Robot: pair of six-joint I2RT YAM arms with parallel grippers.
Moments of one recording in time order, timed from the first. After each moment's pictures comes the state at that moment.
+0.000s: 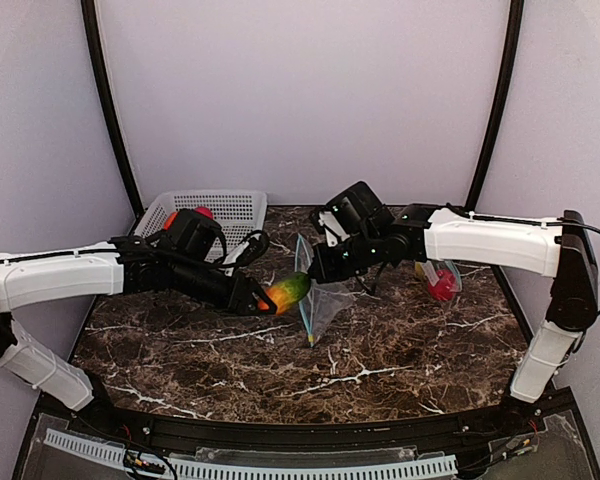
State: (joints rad) left arm -0.81 1.37 0.98 -0.40 0.46 -0.57; right arm 0.92 1.73 1.41 -0.49 -0.07 0.50
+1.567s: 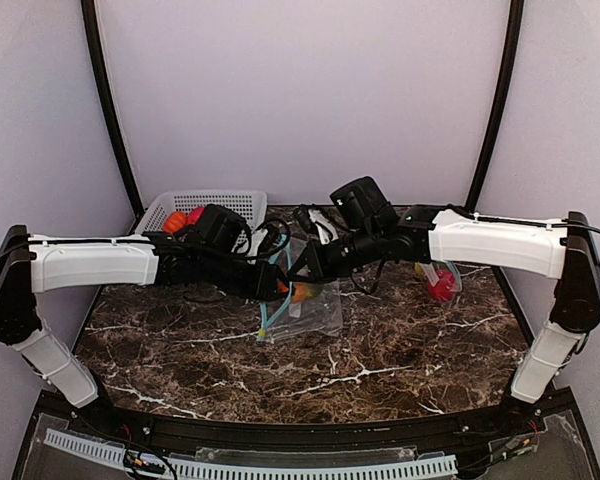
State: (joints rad) left arm -0.81 1.57 1.08 -0.26 0.31 -0.51; right arm 0.92 1.71 1.39 -0.37 -0.37 0.51
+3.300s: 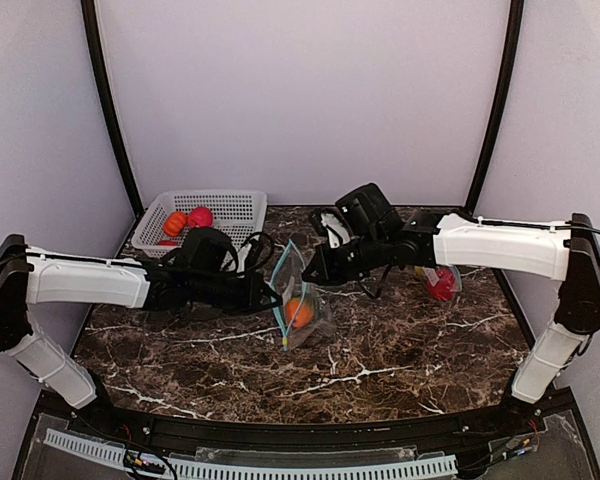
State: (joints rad) left arm -0.80 1.50 0.82 0.03 0.33 -0.76; right arm 0.91 1.68 1.33 -0.38 -0.23 0.55
